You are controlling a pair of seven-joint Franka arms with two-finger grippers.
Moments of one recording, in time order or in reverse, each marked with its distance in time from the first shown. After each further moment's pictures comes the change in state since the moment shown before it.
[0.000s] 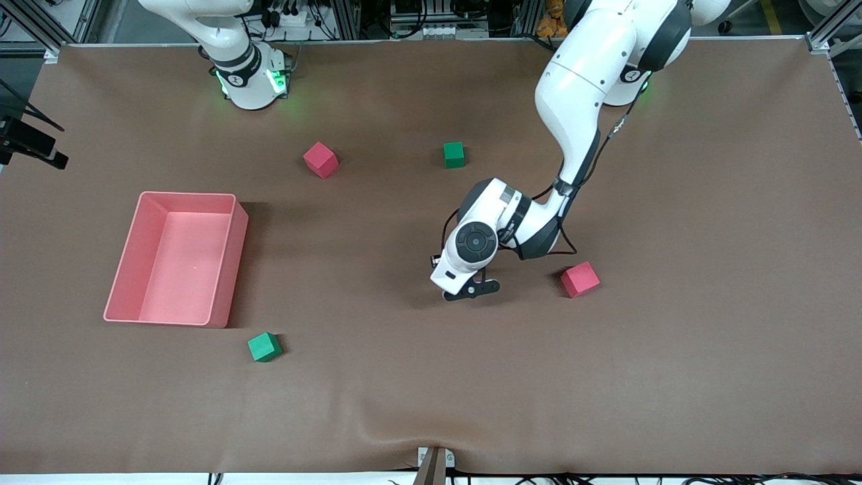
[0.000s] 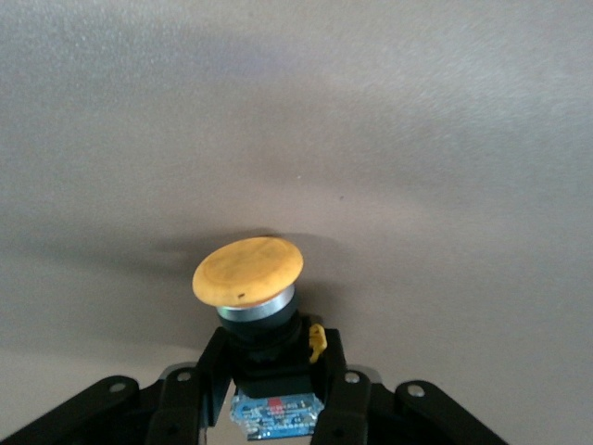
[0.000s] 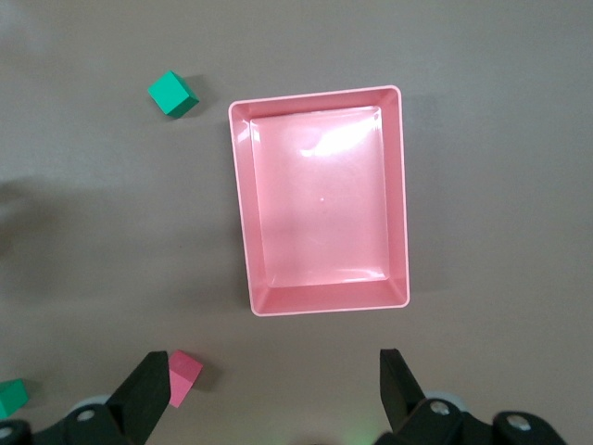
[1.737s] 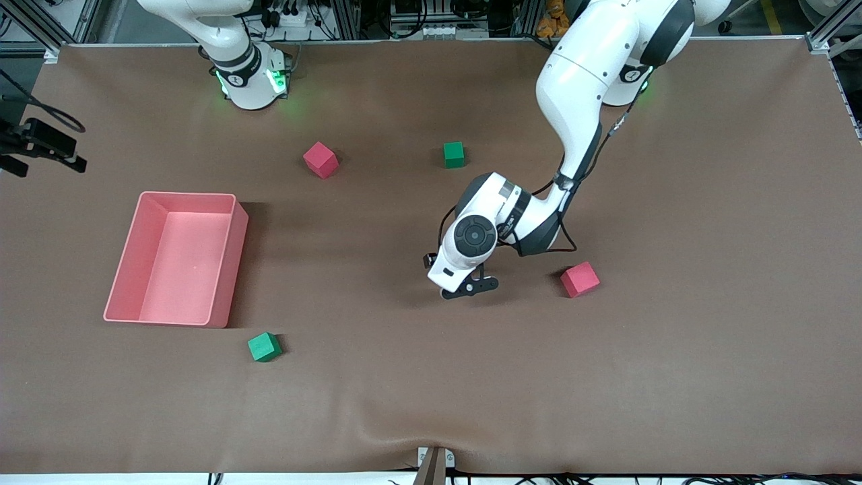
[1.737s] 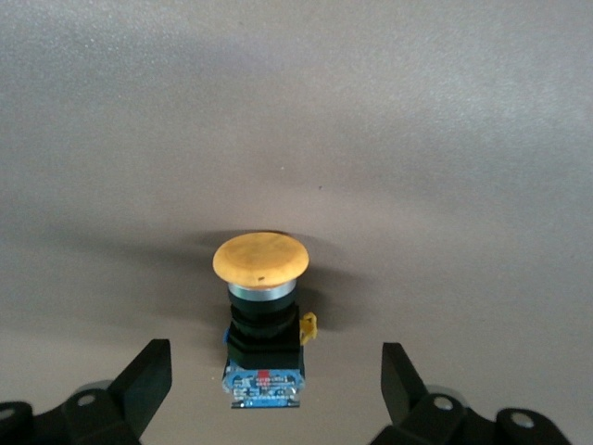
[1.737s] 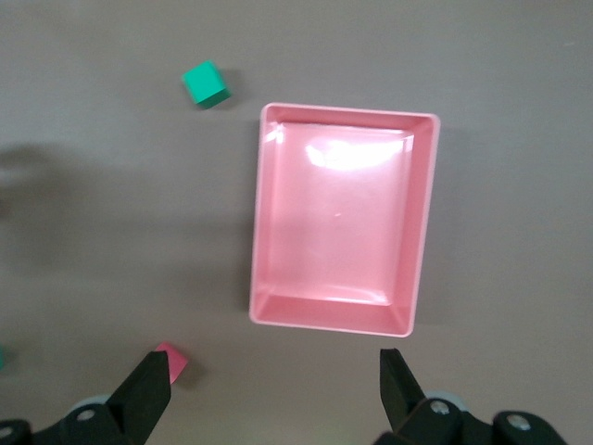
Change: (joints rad) left arm -0.004 -0.022 -0.003 -0.009 0.000 0.002 -0.025; right arm 0.031 -0.013 0.000 -0.048 0.024 0.051 -0.143
